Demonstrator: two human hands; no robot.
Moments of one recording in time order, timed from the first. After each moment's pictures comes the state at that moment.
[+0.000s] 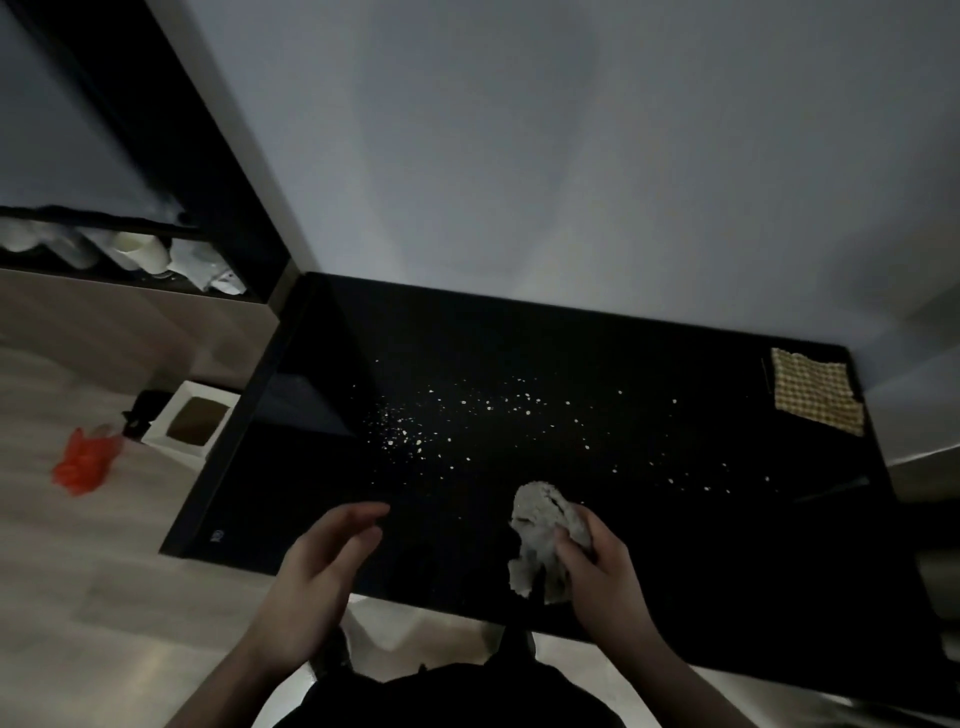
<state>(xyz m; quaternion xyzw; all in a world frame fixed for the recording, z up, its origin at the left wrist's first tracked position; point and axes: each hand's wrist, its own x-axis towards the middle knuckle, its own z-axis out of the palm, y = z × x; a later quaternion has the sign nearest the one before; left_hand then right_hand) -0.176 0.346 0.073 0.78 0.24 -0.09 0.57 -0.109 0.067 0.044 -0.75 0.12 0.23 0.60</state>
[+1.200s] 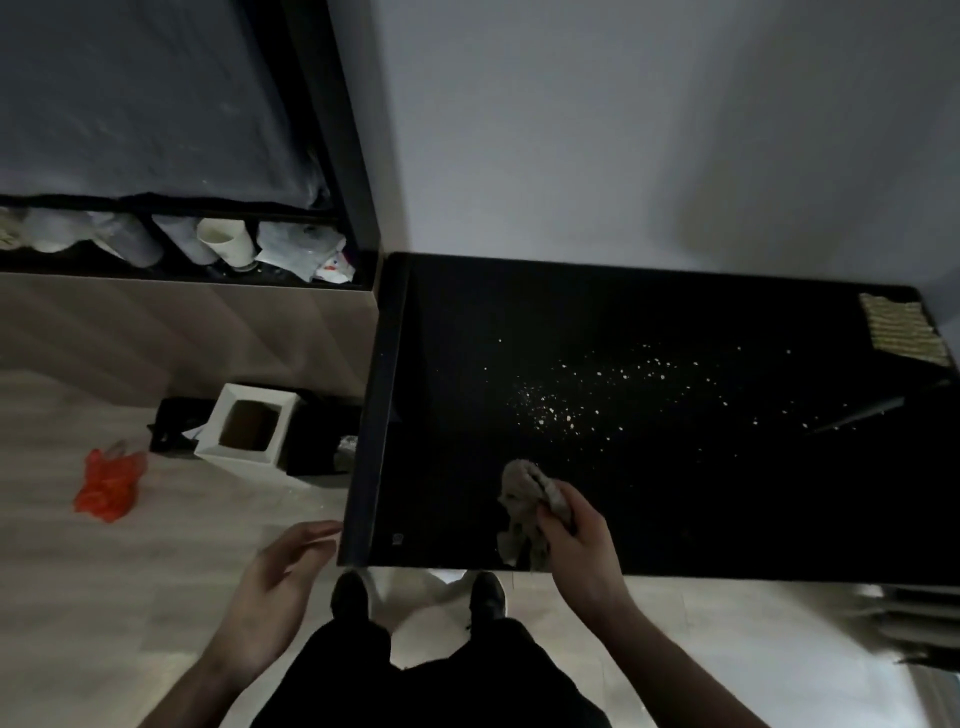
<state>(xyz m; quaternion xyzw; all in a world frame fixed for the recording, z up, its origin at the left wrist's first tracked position) -0.233 0.702 0.024 0.78 0.26 -0.15 0.55 -0.172 0.395 0.026 -0.74 0.16 0.19 0.62</state>
